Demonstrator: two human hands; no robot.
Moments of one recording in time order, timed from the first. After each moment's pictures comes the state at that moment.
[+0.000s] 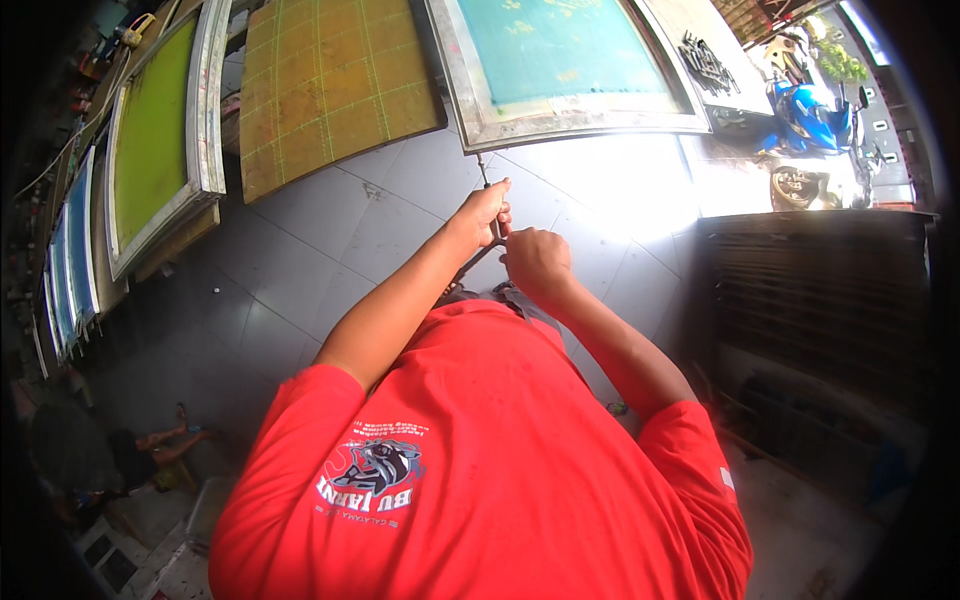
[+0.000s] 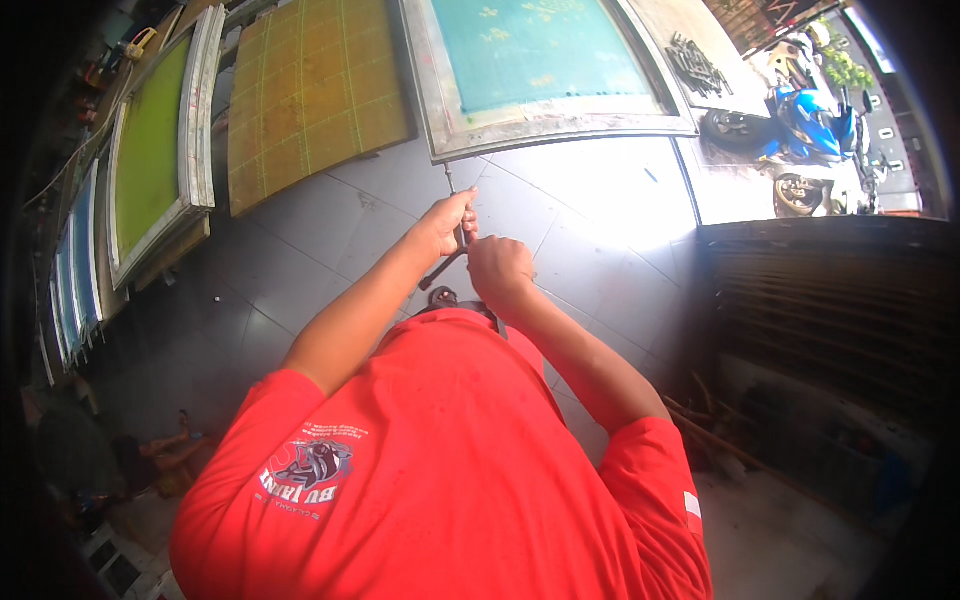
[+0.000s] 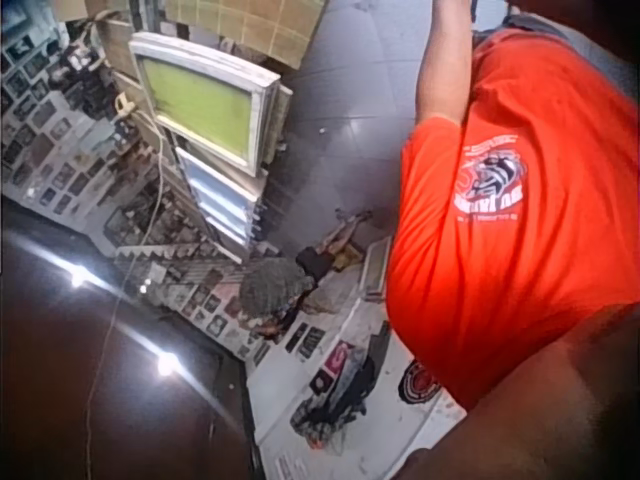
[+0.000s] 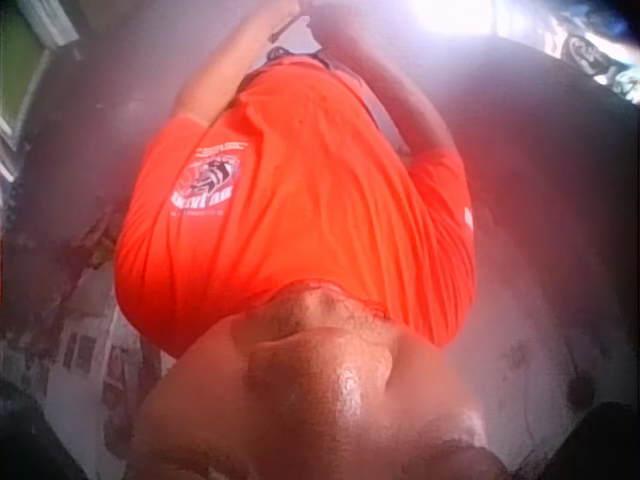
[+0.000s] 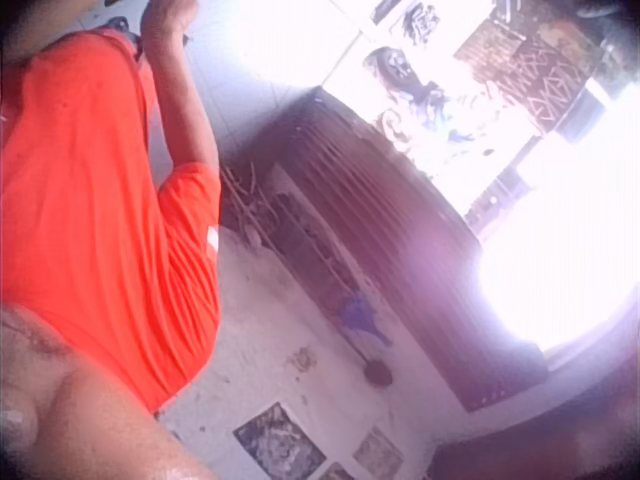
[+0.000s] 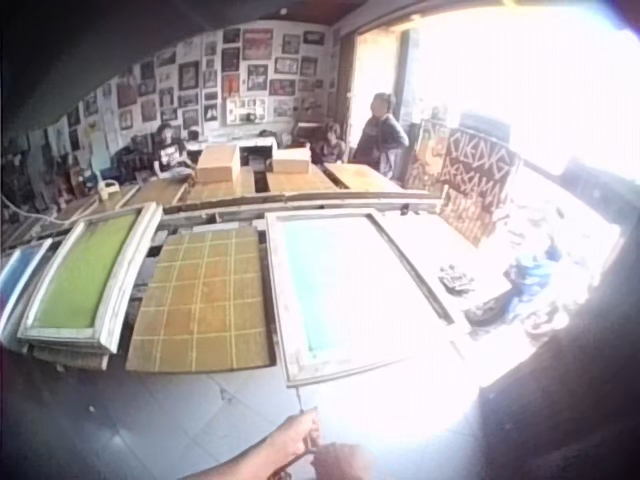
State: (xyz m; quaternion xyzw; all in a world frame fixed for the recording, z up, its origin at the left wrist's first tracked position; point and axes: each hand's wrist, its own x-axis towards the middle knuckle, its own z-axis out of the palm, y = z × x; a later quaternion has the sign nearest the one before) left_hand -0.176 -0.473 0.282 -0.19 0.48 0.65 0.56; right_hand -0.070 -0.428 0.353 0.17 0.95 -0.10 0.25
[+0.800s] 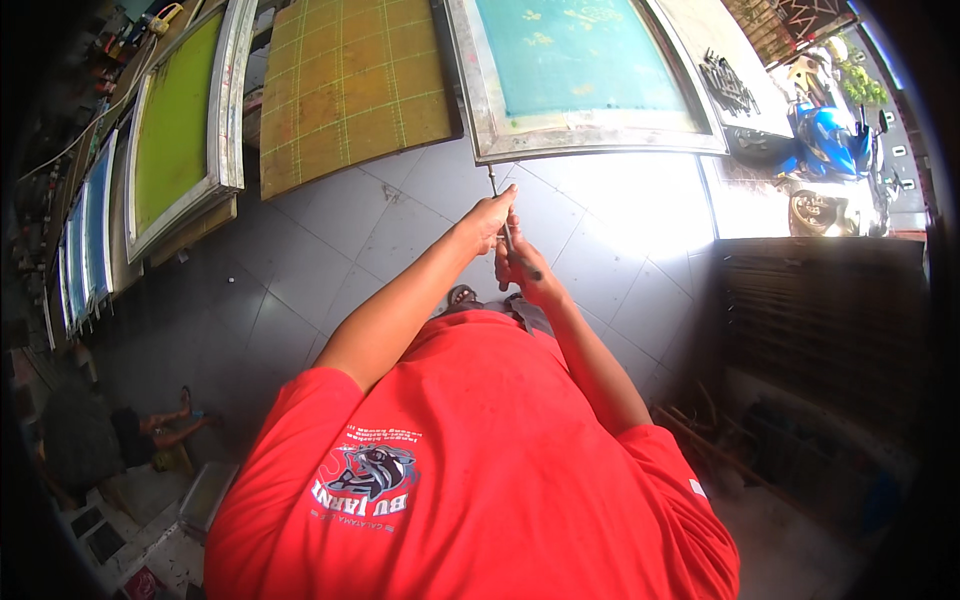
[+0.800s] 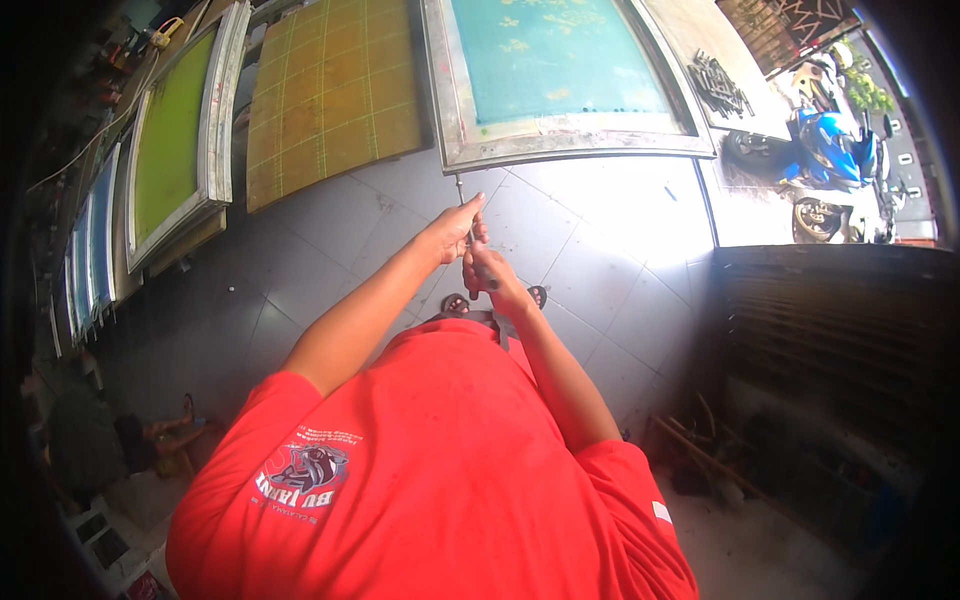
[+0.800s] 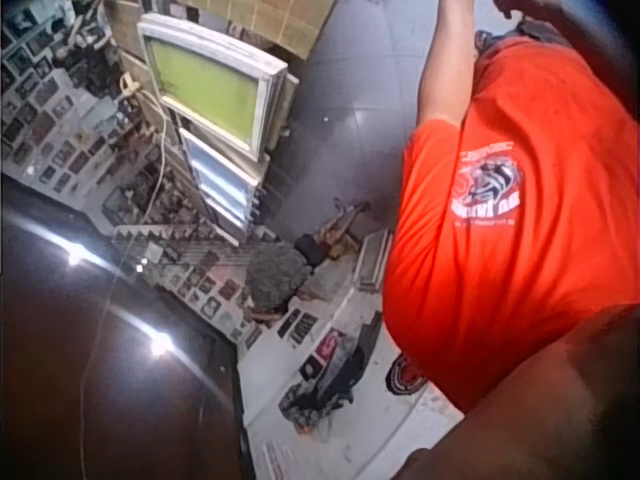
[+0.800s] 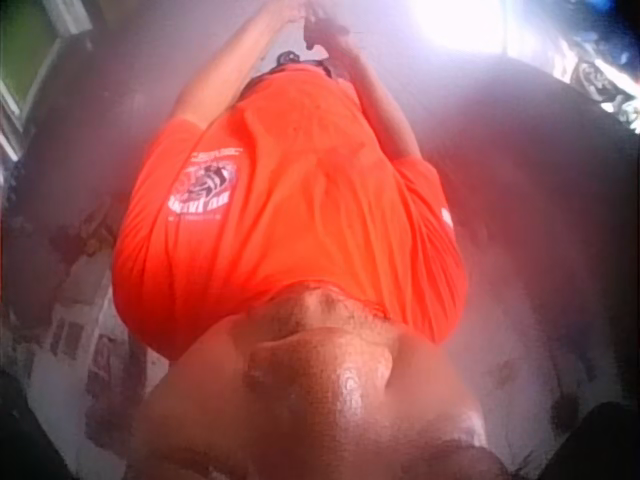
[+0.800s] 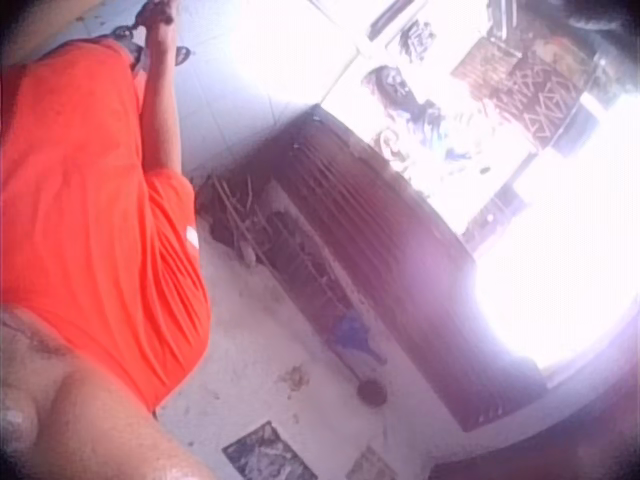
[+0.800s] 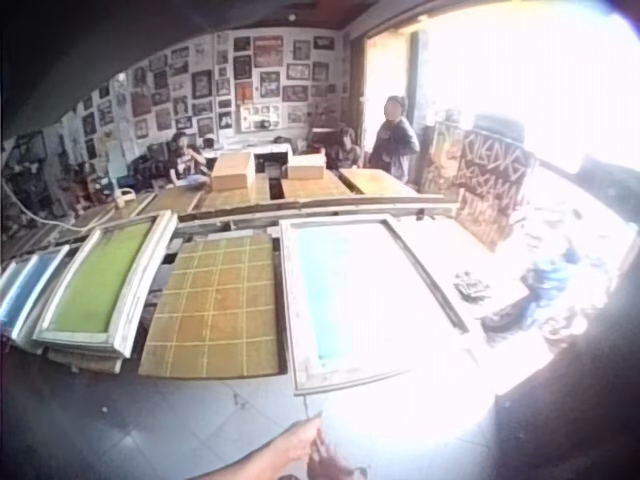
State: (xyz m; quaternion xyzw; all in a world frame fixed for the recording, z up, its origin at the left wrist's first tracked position) left_hand -0.187 -0.478 0.265 -0.11 0.58 0.59 0.55; right_hand -0.058 -0.410 0.255 0.17 0.50 -0.84 0.15
